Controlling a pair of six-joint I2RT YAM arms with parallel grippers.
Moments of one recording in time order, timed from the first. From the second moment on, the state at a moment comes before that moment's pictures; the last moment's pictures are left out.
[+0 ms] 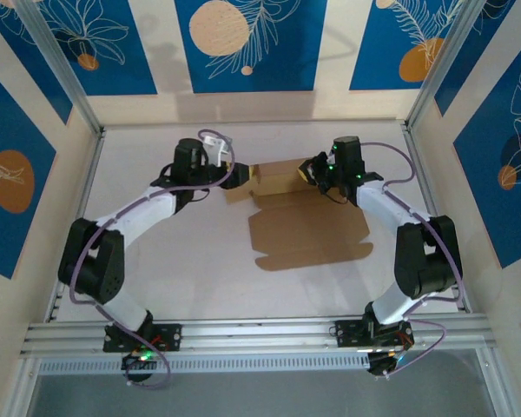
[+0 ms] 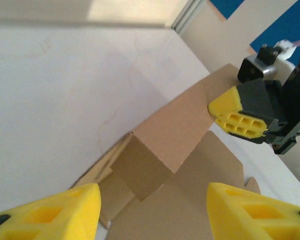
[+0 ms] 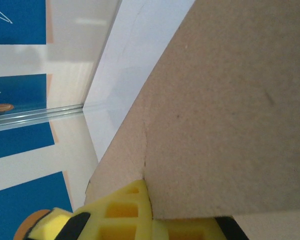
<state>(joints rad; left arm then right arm) -0.38 1.58 1.10 0.07 0.52 -0.31 0.23 1.60 1.08 -0.13 -0.44 1.17</state>
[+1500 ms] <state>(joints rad) -0.54 1.74 1.19 -0.32 0.37 0.24 0.21 1.68 1.15 -0.13 -0.50 1.13</state>
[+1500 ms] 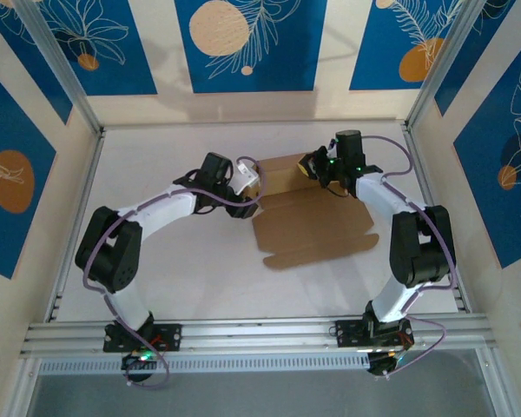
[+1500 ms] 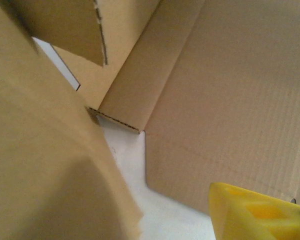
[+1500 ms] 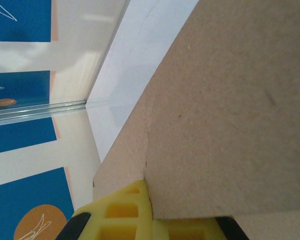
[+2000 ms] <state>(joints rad) -0.54 1.75 1.17 -0.17 0.15 0.17 0.21 1.68 1.16 -0.13 -0.50 1.13</state>
